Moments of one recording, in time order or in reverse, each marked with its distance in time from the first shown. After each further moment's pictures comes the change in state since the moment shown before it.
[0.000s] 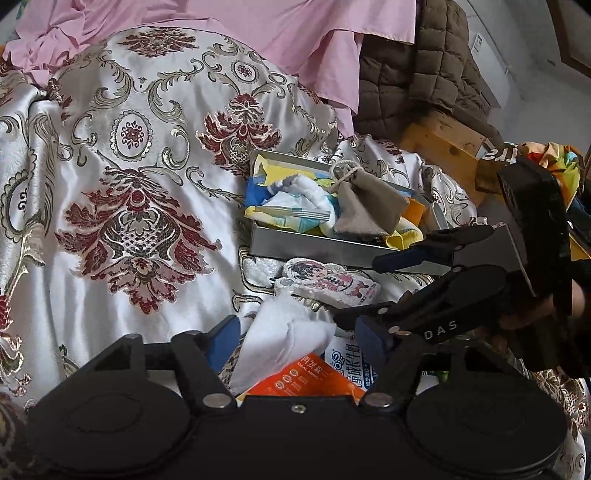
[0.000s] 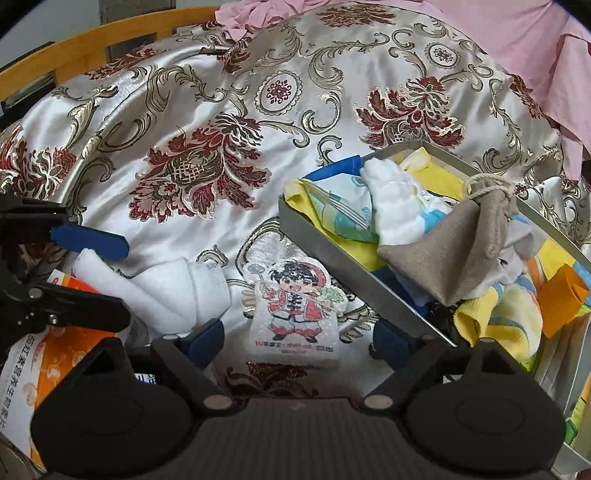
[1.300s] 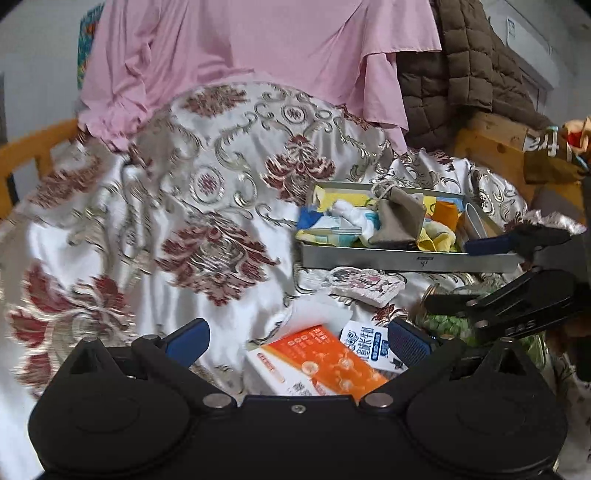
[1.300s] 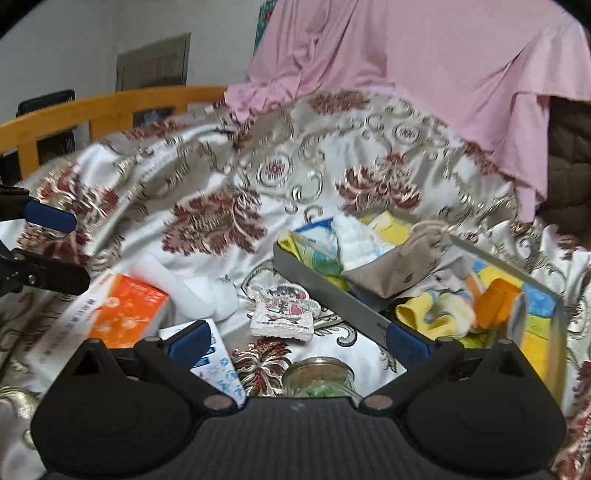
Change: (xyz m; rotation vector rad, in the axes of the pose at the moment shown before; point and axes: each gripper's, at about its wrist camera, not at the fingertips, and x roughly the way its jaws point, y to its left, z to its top) left arm -0.066 -0.076 -0.016 0.078 -0.074 0.349; right arm -0.078 -0.003 -0.054 -0.009 -0.282 -0.031
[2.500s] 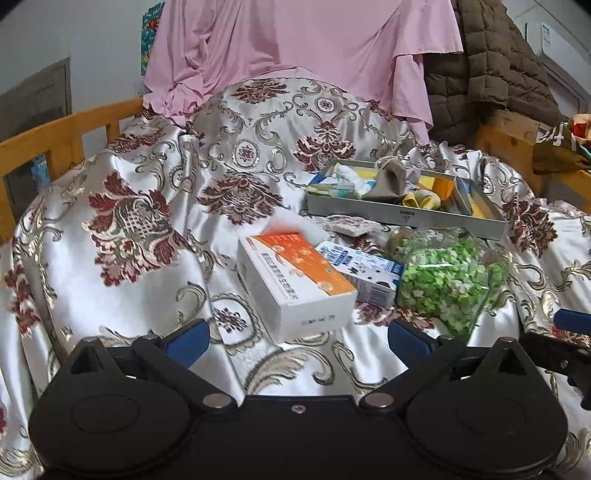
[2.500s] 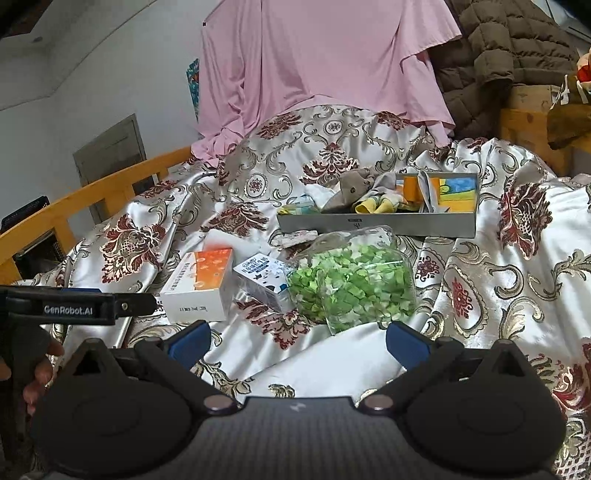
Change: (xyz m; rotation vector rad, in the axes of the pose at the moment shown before) left arm -0.100 -0.088 -0.086 -0.091 -0.004 0.199; right arm -0.190 0.040 -0.130 0.392 -0.131 -0.008
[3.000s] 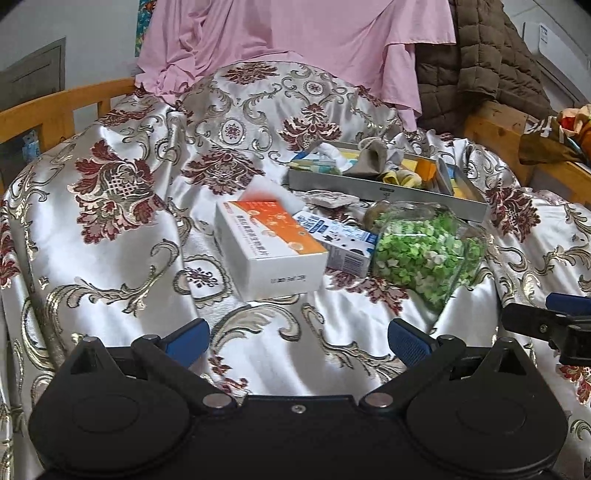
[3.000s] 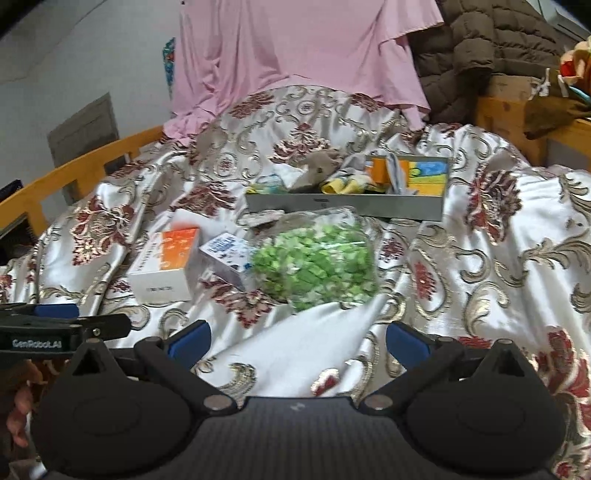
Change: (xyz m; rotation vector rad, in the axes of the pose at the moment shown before) left arm -0.005 -0.013 -0.028 -0.033 0.043 -0.049; right arm -0.002 -0.009 0.000 -0.004 0.075 -0.091
